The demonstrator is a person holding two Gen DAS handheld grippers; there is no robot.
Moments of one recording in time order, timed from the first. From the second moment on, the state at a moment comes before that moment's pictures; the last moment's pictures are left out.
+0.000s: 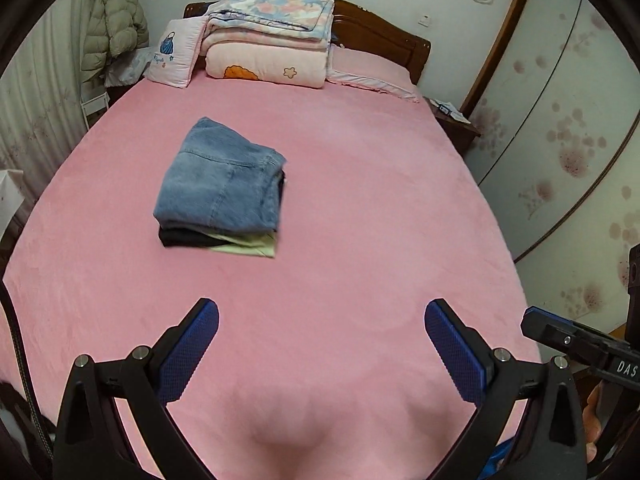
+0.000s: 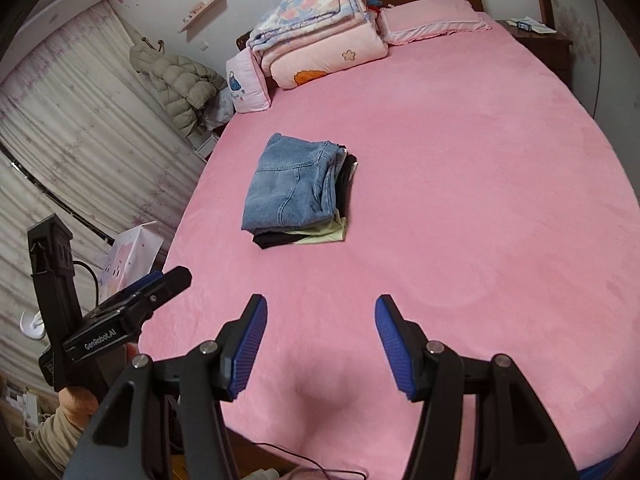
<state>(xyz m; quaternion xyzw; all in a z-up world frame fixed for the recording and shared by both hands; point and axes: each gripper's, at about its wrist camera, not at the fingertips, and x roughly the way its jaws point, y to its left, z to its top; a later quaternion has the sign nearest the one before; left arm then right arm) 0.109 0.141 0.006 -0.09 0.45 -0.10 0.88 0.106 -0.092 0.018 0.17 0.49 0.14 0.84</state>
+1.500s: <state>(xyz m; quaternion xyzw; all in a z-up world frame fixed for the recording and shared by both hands) 0.042 0.071 0.000 0.00 0.44 -0.05 0.89 0.036 -0.098 -0.002 0.06 0.48 0.00 0.88</state>
